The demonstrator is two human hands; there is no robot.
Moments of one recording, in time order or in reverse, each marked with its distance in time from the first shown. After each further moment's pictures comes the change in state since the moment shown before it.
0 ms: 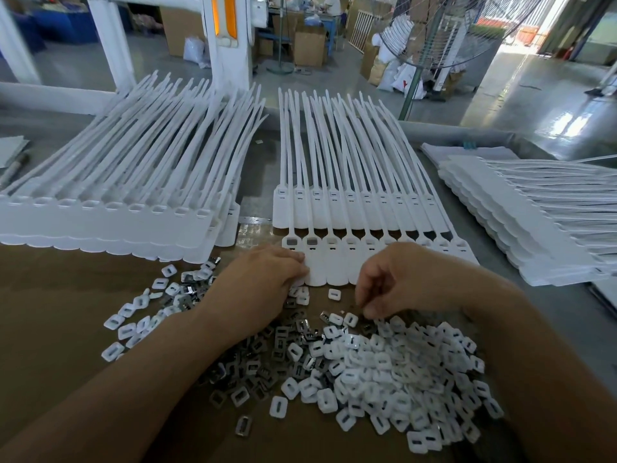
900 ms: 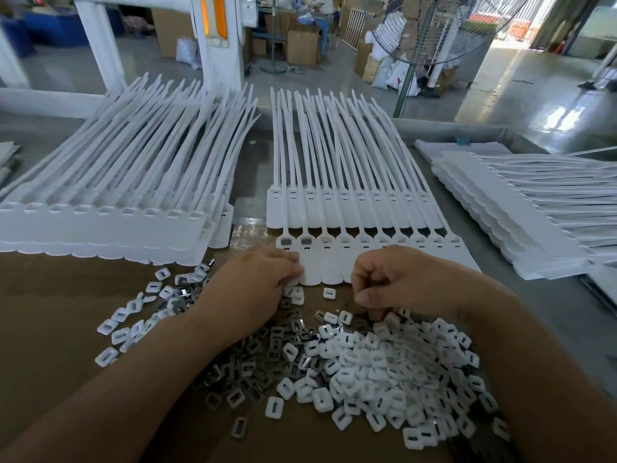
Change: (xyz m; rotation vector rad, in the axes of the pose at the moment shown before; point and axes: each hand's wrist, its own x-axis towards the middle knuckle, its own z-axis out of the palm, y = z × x) left_hand 0.001 0.003 -0.002 0.003 -0.018 -0.005; right_hand -0.006 0.009 0.006 0.110 0.030 -0.039
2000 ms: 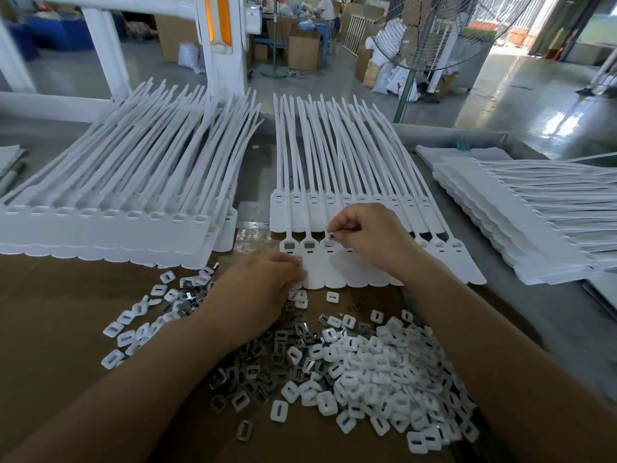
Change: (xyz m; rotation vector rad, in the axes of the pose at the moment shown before) left_hand 0.000 -0.001 0.001 -0.005 0.030 0.037; right_hand 0.066 -0.004 -0.002 0.021 0.559 -0.013
